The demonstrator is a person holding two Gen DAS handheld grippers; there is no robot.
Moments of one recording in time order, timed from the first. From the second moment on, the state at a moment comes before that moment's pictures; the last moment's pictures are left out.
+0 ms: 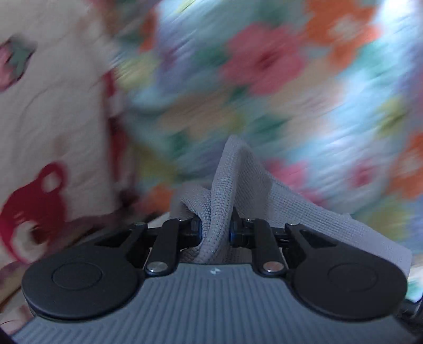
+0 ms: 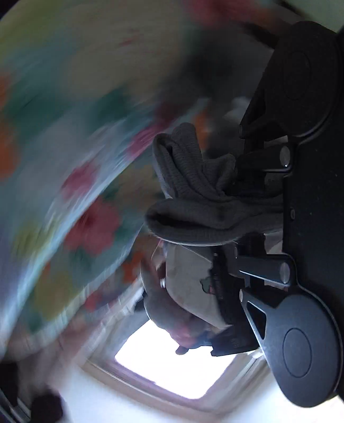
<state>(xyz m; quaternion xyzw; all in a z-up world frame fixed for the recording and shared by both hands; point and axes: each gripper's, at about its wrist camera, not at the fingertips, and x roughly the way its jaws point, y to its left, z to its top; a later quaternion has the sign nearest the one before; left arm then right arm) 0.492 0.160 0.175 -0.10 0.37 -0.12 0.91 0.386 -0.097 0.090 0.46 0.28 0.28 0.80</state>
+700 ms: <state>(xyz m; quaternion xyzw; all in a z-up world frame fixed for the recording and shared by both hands) 0.494 0.200 0.160 -0.03 0.30 -0.01 0.95 0.406 -0.049 0.079 0.52 0.37 0.33 0.69</state>
